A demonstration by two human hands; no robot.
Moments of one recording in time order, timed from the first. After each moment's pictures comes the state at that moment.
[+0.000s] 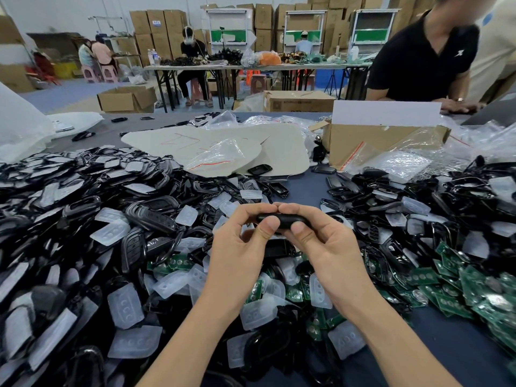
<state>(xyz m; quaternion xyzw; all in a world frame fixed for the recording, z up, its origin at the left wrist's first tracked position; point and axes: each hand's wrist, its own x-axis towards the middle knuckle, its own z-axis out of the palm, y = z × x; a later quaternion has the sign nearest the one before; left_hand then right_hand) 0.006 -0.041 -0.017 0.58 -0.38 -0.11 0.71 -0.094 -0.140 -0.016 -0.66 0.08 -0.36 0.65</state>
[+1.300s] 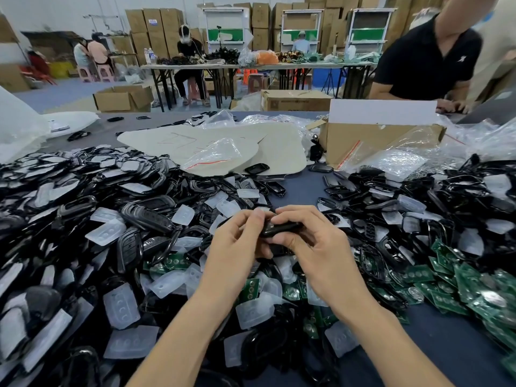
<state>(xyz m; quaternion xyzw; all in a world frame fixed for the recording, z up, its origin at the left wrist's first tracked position) 0.011 -0.045 -0.022 0.57 -0.31 -0.24 0.72 -0.091 -0.150 -0.028 -0.78 0.11 -0.39 0.48</state>
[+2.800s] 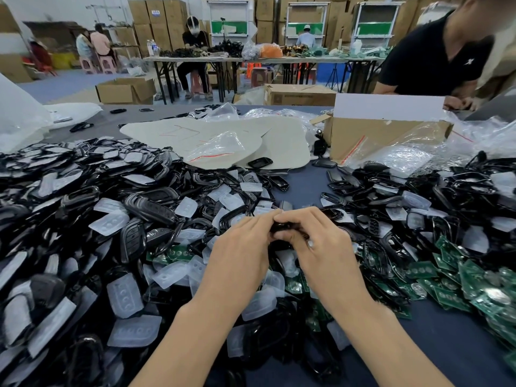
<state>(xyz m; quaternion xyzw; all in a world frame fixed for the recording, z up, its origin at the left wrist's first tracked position) 0.009 -0.037 -0.028 0.77 -0.53 0.14 0.33 -0.090 -0.145 -0.040 -0.84 0.09 -0.45 0.30</state>
